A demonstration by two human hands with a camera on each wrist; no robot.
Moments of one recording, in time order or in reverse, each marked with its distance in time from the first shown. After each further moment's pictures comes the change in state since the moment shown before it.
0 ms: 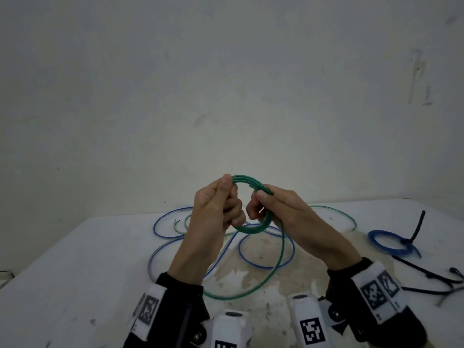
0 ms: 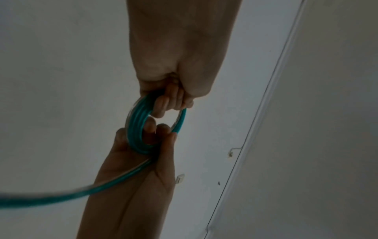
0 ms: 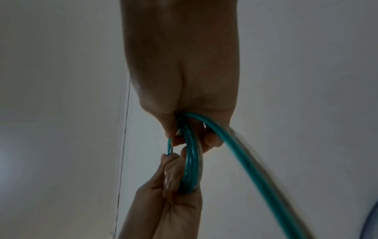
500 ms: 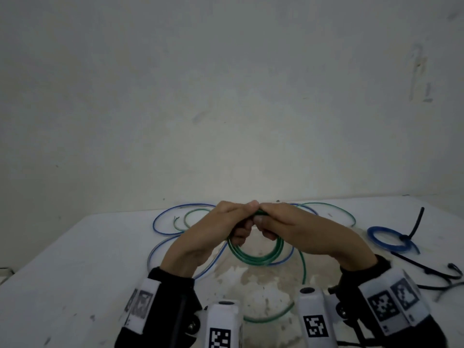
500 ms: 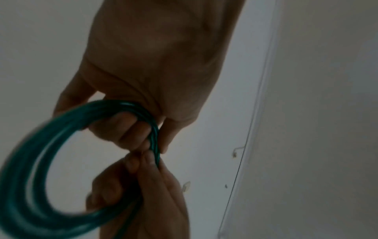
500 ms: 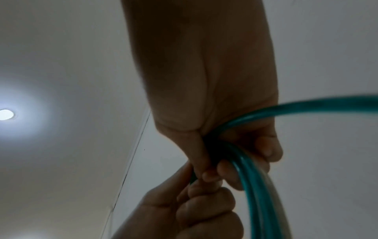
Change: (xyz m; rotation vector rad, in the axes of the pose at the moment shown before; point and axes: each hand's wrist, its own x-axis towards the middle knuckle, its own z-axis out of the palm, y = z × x) left_hand -0.006 0.000 -0.009 0.503 -0.311 -0.307; right_hand -0.005 -0.003 -0.005 -0.424 -0.295 0.147
